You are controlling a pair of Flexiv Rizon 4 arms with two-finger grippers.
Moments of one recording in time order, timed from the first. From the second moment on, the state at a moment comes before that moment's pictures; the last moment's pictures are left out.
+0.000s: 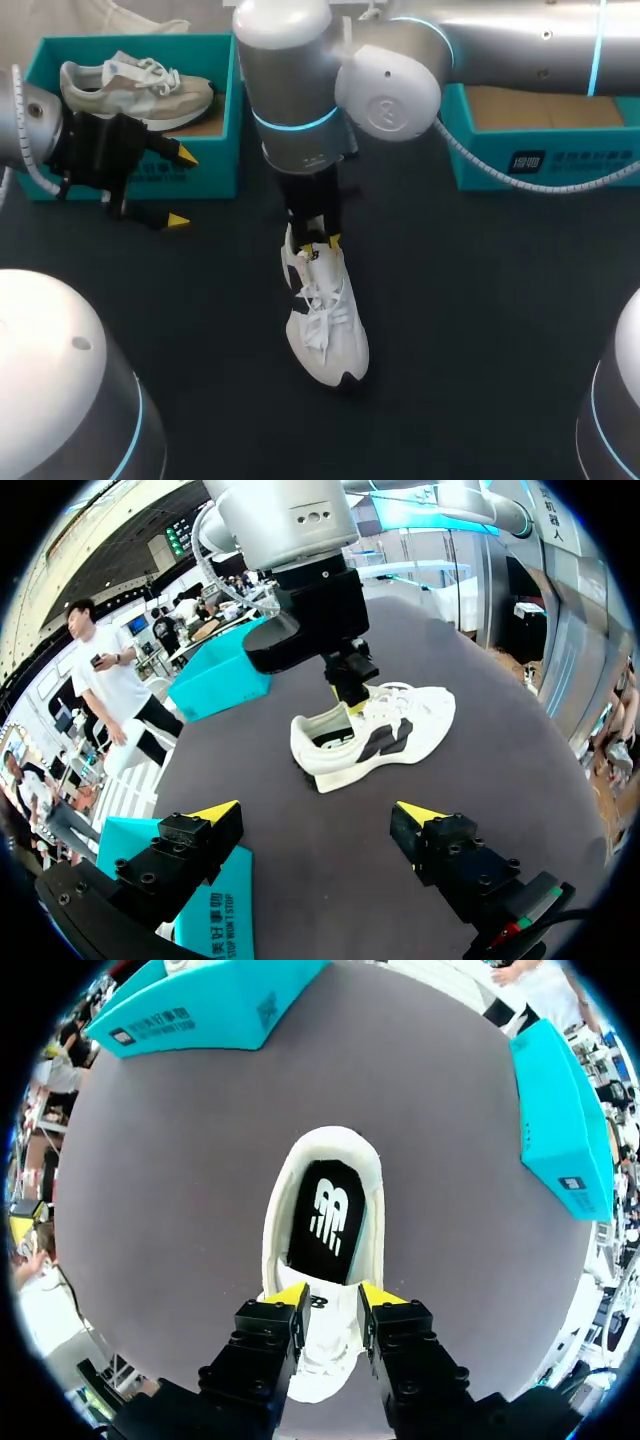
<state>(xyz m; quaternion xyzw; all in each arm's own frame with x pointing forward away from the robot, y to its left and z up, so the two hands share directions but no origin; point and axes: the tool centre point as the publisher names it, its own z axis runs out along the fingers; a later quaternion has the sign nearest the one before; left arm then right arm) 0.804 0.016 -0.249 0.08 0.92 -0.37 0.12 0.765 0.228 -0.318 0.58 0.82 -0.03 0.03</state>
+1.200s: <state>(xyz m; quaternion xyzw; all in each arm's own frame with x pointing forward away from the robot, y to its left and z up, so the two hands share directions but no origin) 0.804 0.016 -0.249 0.08 0.92 -0.37 0.12 0.836 0.225 -0.284 0.09 0.99 0.01 0.12</state>
